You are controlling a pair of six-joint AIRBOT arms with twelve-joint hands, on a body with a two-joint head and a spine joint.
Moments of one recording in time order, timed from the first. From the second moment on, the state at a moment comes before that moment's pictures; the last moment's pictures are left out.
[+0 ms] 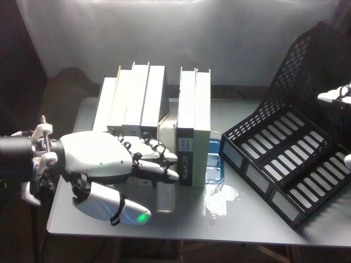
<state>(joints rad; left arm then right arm) 0.51 -1.14 1.33 0.96 -0.65 -0.03 -0.83 -0.85 1.15 -0.04 0.81 -0.50</state>
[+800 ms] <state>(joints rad) 0.47 -0.98 1.30 0.57 -0.75 -0.03 -0.70 -0.83 1.11 -0.26 0.78 -0.46</state>
